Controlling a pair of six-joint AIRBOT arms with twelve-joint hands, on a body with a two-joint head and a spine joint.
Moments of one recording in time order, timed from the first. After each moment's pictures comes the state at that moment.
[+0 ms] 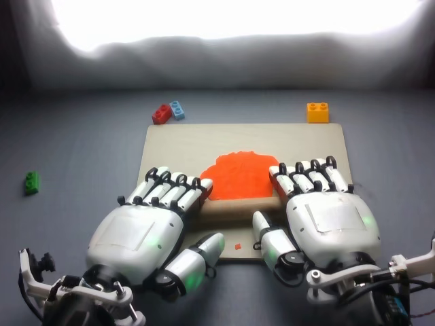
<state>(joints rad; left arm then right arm) 0.91 -1.34 1.00 -0.63 -1.18 1.39 -0.74 -1.59 1.03 1.03 1.36 -1.74</state>
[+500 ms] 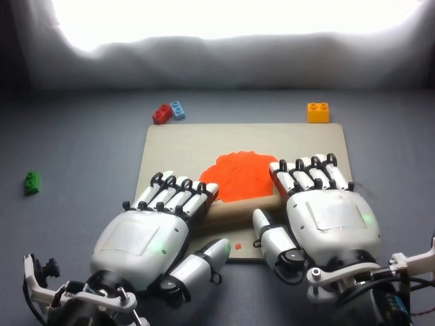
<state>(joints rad) 0.91 -1.34 0.98 -0.63 -1.18 1.39 -0.74 -1.58 1.03 1.03 1.36 -1.74</state>
